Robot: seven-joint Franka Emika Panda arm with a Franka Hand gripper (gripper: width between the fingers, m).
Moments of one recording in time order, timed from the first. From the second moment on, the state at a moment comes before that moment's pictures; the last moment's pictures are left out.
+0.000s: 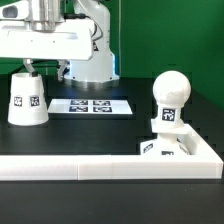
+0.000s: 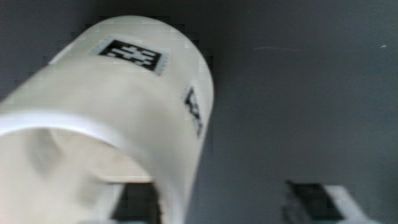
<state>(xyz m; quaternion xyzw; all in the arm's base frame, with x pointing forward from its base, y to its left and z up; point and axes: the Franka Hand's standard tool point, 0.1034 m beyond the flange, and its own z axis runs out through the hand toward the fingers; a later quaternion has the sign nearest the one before) 0.395 -0.124 0.087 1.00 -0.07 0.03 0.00</state>
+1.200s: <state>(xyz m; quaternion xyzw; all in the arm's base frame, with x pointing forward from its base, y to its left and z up) 0.451 -0.038 0.132 0.99 -0.15 0.03 -0.03</state>
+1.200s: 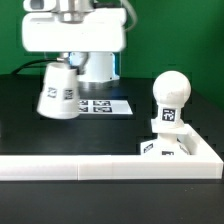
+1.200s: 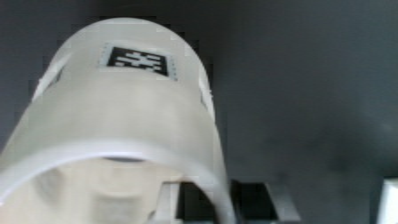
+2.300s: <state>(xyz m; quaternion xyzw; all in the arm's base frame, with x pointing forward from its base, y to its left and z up) 0.512 0.039 0.202 0.98 -0.19 0.03 -0.04</state>
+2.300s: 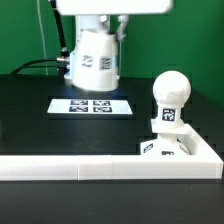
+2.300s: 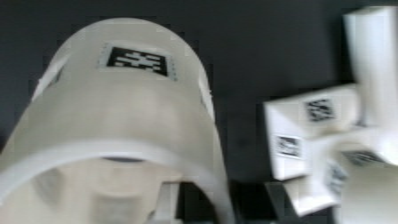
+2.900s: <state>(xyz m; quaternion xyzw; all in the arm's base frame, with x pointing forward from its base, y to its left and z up) 0.538 0.076 0.229 0.98 -0.21 0.03 -0.04</state>
